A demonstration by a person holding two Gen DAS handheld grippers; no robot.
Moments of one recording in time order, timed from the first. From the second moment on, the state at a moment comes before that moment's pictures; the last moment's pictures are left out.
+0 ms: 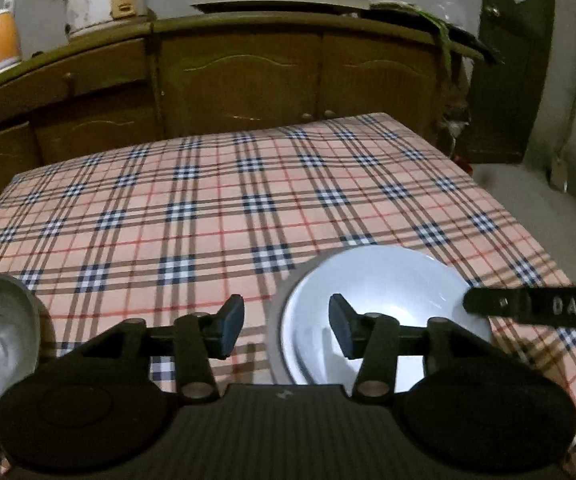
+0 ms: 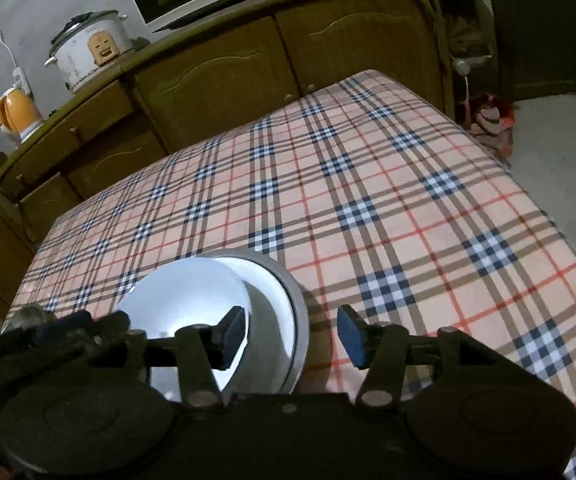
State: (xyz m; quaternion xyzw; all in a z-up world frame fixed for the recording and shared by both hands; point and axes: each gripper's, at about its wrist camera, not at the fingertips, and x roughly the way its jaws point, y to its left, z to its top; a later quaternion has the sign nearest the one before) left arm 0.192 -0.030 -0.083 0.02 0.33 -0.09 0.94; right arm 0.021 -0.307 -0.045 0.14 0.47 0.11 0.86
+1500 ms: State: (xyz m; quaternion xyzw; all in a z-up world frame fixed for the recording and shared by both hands) left arm 0.212 -0.040 -0.096 0.04 0.35 -0.13 0.93; right arm 0.025 -0.287 -0.071 0.19 0.47 0.17 0.85
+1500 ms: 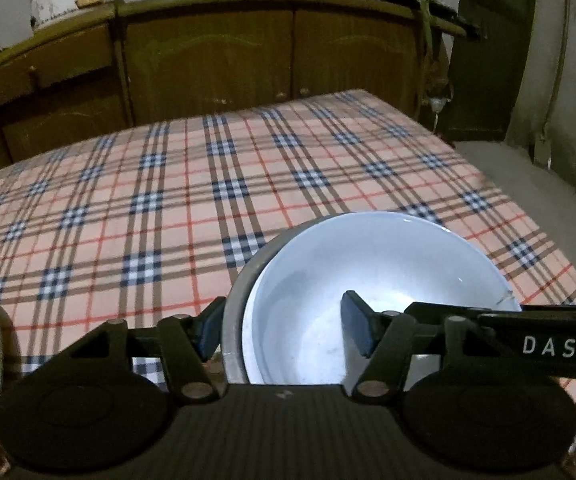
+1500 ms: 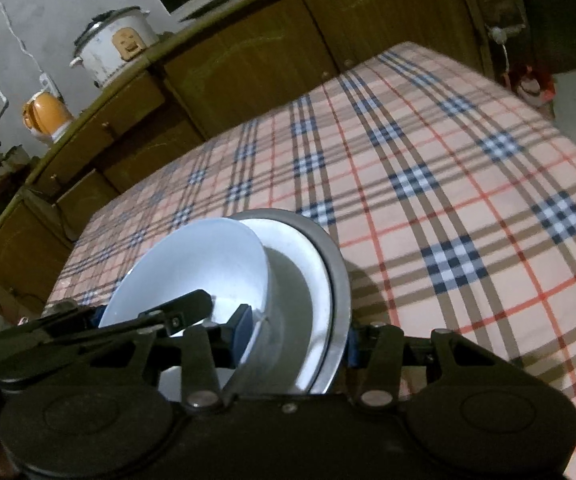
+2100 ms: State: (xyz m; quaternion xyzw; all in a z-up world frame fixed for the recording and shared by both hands) left arm 0.159 -0.014 -0.038 0.04 0.30 -0.09 0.95; right arm -0.006 -0.265 -0.001 0.17 0.42 0.22 0.86
